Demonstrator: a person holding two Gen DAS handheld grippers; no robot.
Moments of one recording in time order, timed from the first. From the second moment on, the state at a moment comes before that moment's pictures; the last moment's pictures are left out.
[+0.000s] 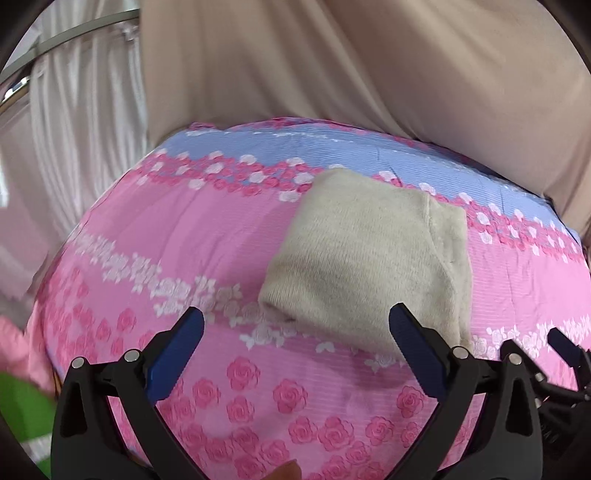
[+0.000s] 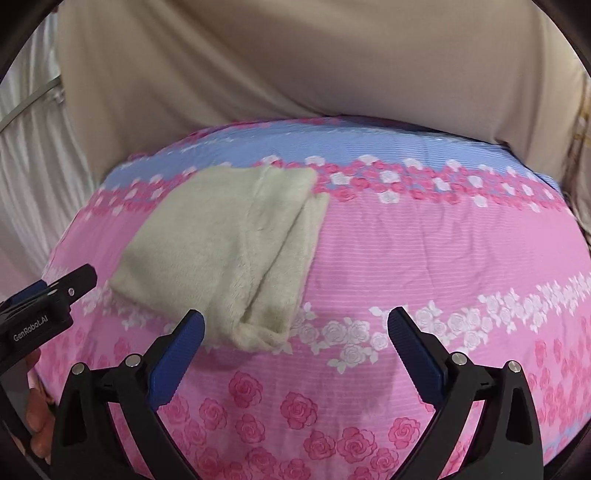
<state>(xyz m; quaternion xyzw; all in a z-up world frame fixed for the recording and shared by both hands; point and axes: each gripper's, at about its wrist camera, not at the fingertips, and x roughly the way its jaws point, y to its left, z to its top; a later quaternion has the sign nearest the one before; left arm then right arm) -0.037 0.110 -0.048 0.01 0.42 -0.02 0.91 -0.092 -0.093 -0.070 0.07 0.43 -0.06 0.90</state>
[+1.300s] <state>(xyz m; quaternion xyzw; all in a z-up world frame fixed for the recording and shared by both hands) -0.060 0.165 -0.065 0.06 0.44 -0.12 0.88 -0.134 -0.011 -0.079 0.10 0.43 -0.19 0.88</state>
